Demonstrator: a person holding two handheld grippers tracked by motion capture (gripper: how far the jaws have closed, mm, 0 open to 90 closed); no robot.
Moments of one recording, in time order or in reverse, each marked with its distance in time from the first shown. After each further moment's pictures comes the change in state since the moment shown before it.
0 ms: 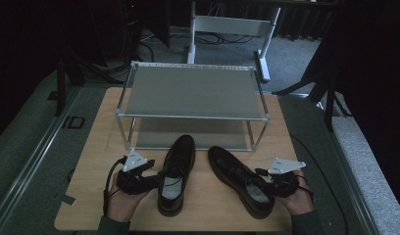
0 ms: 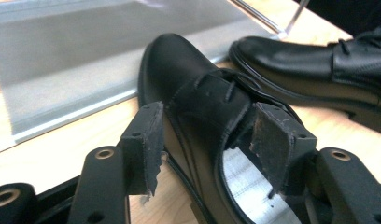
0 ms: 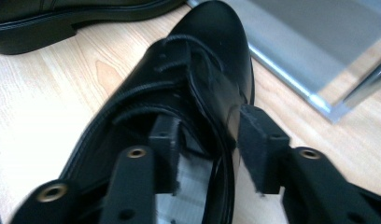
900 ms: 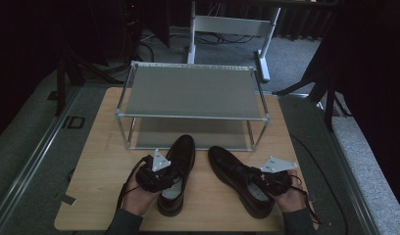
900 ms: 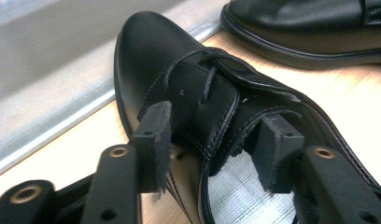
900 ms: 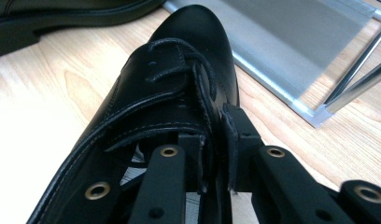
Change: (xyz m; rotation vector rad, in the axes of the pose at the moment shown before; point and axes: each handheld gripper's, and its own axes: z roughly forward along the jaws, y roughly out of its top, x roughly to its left) left arm -0.023 0.006 0.043 0.107 0.067 0.206; right arm 0.009 0.007 0.015 -0.005 -0.116 0.024
